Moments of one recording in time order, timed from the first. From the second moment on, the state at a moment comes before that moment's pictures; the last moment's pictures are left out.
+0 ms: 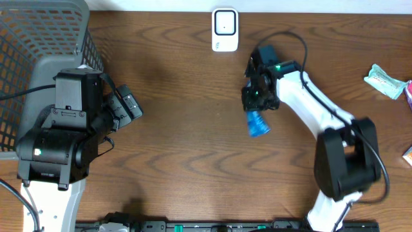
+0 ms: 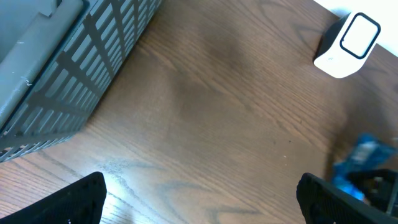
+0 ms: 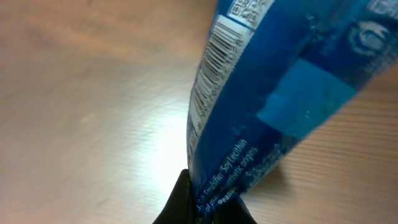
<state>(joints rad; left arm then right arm) -0.13 1.13 1.47 -1.28 -0.11 -0.59 0.37 1.91 1.45 -0.90 -0.04 0.25</state>
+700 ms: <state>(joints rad) -0.13 1.13 1.47 -1.28 -0.11 -0.59 0.59 2.17 1.46 -0.85 0.78 0.33</state>
